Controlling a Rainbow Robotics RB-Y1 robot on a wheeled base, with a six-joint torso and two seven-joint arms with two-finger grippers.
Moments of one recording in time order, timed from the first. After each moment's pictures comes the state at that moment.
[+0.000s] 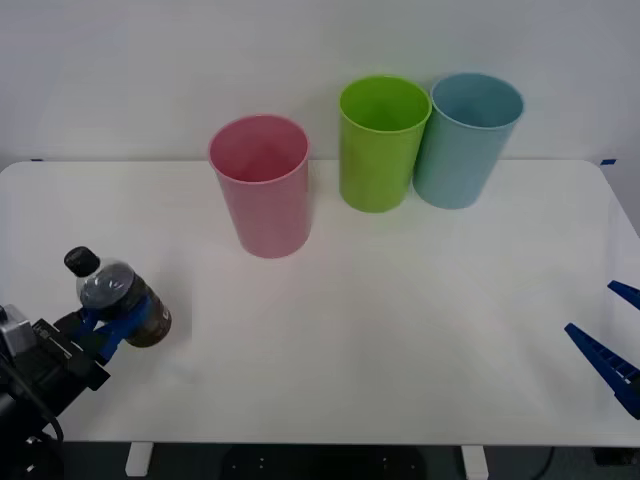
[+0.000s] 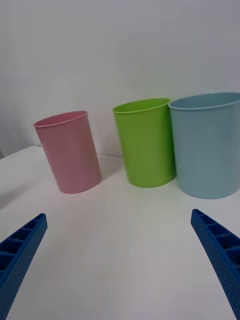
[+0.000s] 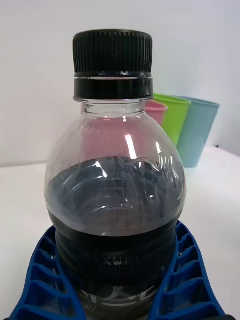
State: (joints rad) right arm 0.35 -0.40 -0.52 -1.66 0.96 -1.22 0.00; left arm 0.27 0.33 0.29 -1.58 -0.93 -0.97 -0.16
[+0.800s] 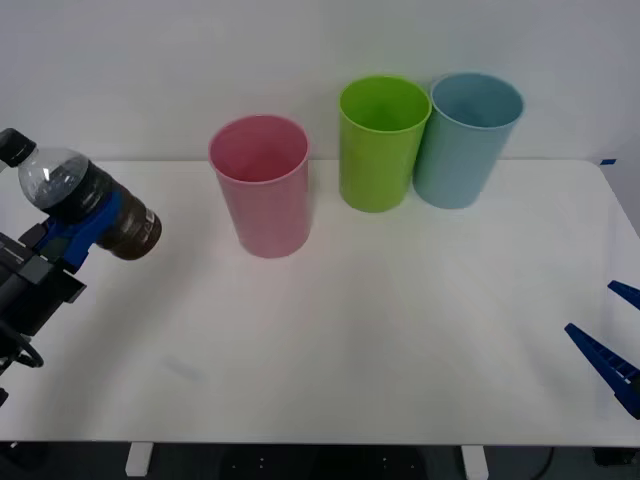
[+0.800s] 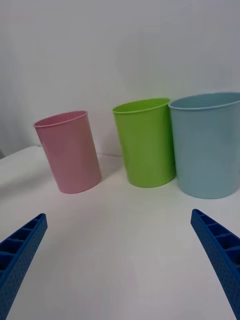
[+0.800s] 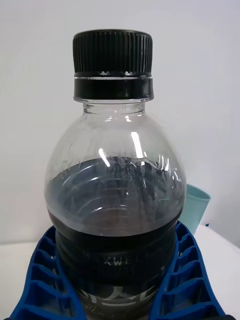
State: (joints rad) right arm 0.35 -0.40 -0.52 -1.66 0.96 -1.22 0.00; left arm 0.22 0.34 0.33 -1.92 -0.95 -0.76 0.23
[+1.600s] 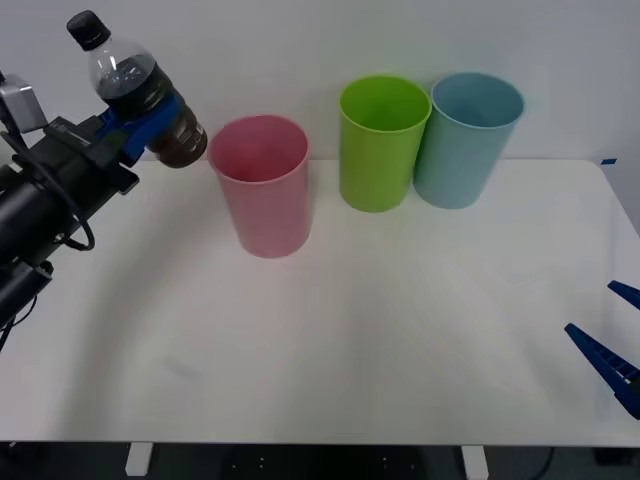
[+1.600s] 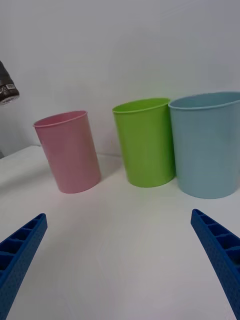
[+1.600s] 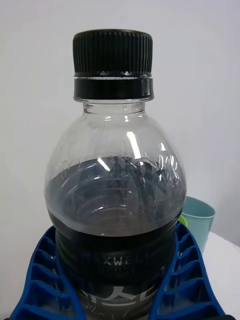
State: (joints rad) right arm 0.35 -0.40 -0.52 -1.66 0.96 -1.22 0.00; left arm -0.21 0.36 0.28 -1.78 -1.29 -0.75 0.43
